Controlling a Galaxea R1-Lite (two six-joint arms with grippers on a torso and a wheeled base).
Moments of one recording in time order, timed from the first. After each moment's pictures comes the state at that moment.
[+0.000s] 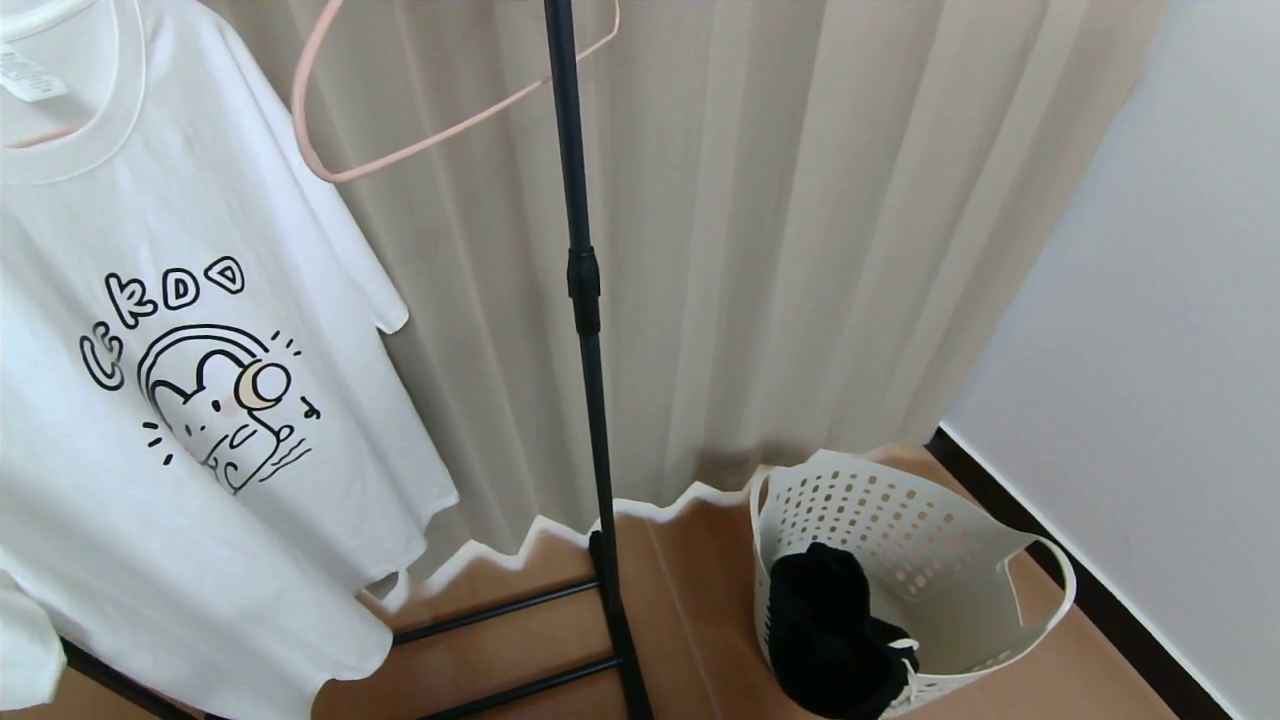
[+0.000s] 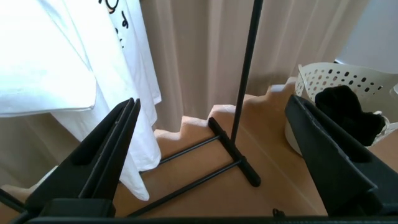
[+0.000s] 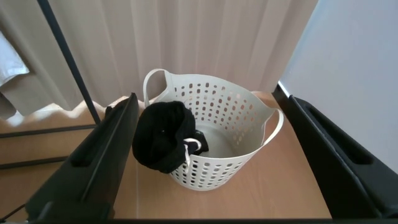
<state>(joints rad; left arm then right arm) -0.01 0.00 0.00 -0.01 -0.18 0.05 0.01 0.00 -0.03 0.06 0.05 -0.03</state>
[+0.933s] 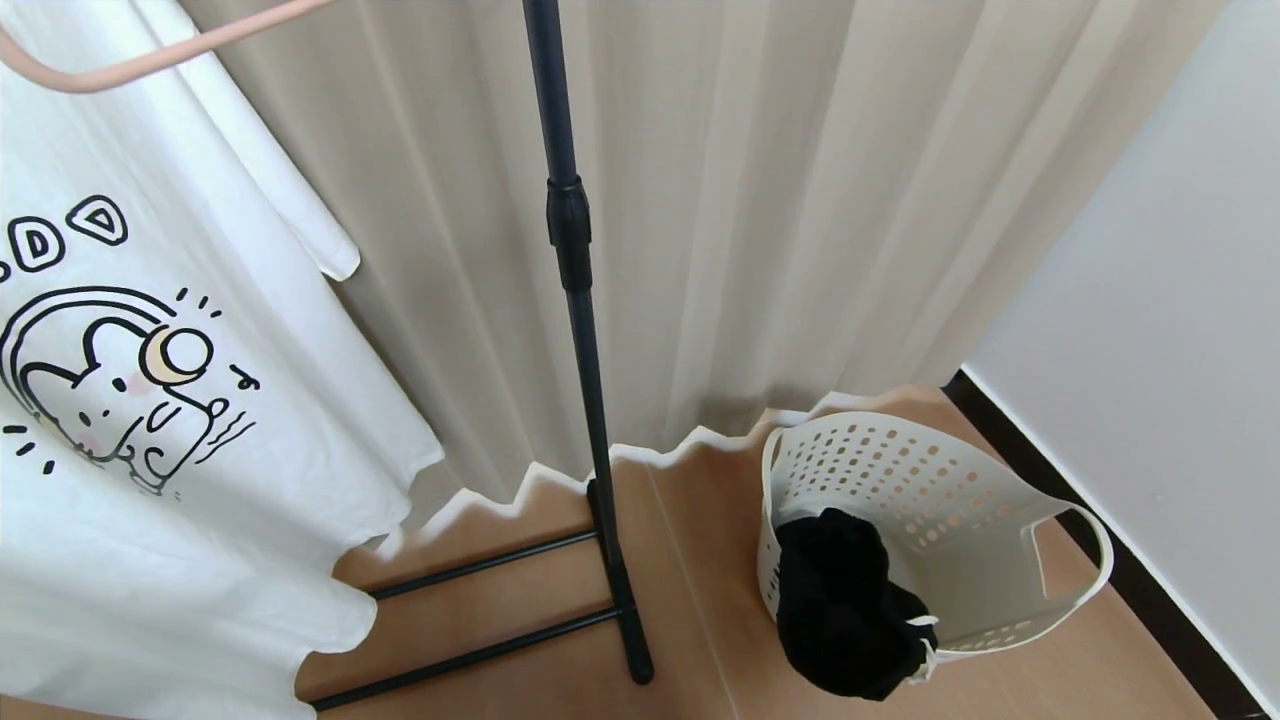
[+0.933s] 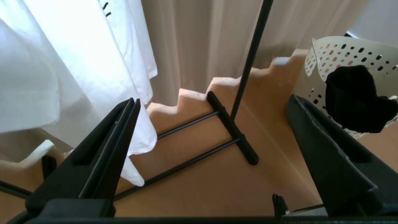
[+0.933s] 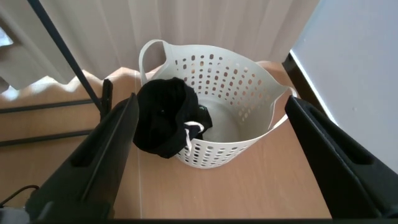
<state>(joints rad) -0.01 0.00 0.00 -0.01 -0.17 0.04 0.01 0.00 -0.03 0.06 0.05 -0.03</state>
